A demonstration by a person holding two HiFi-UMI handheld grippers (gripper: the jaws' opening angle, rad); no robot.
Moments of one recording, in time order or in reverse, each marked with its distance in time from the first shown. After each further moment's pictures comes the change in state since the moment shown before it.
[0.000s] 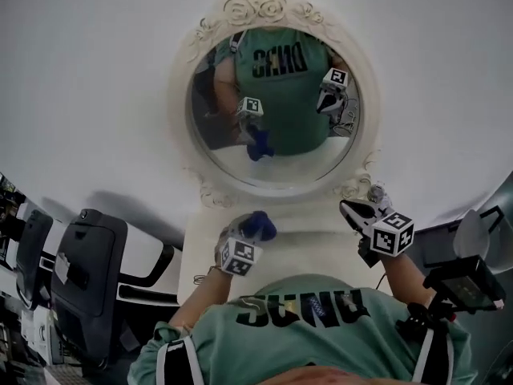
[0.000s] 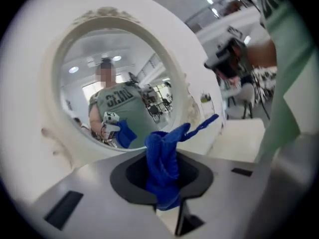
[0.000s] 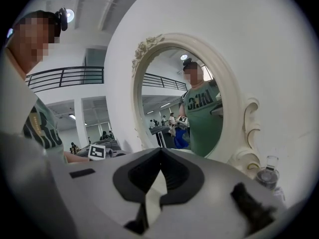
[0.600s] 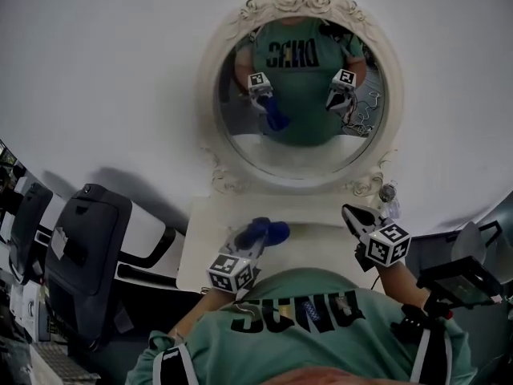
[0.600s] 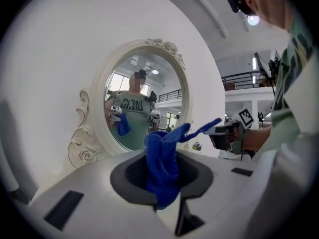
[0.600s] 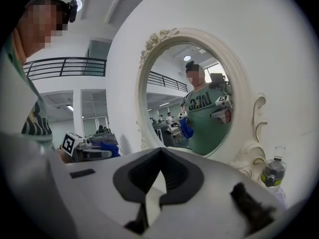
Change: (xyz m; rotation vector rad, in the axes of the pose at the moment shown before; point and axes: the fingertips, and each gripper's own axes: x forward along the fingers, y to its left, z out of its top) left arm -0.098 -0.014 0.017 -0.609 -0.308 -0.083; right arm 0.014 0.031 -0.024 -0.088 0.003 -0.052
